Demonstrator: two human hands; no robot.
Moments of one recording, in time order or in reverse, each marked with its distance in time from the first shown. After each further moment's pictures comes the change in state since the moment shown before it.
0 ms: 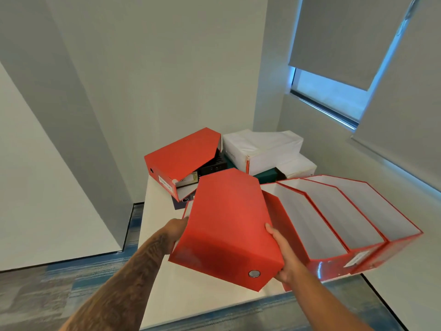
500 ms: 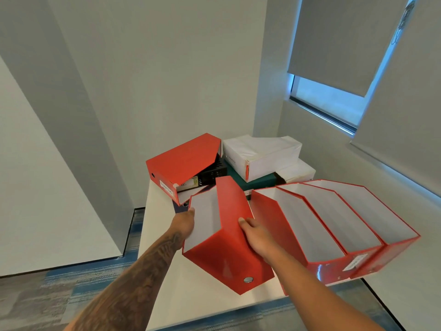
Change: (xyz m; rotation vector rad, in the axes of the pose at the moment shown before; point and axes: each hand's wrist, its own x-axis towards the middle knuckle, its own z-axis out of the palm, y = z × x) left_hand -0.011 0.032 0.027 -0.065 0.245 0.062; right_hand 0.007 -0.017 0.067 -1.046 0.170 -0.287
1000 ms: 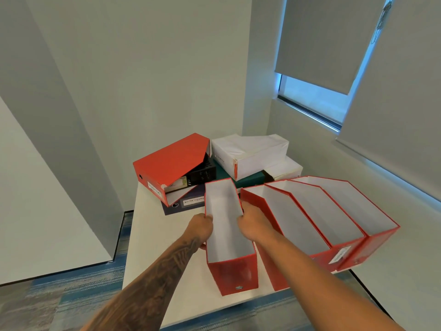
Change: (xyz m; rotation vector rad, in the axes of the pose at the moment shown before) left_hand -0.028 0.014 0.063 0.118 -0.175 0.085; right_hand 0.012 -0.018 -0.026 -0.394 0.177 -0.131
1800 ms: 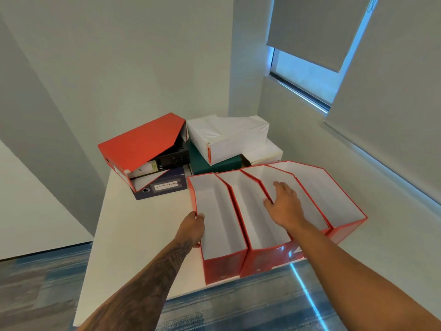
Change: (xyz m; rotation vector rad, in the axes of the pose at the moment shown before) left_hand 0.011 0.004 0.114 -0.061 0.007 -0.083; right_hand 0.045 0.174 -0.108 -0.269 0.212 0.007
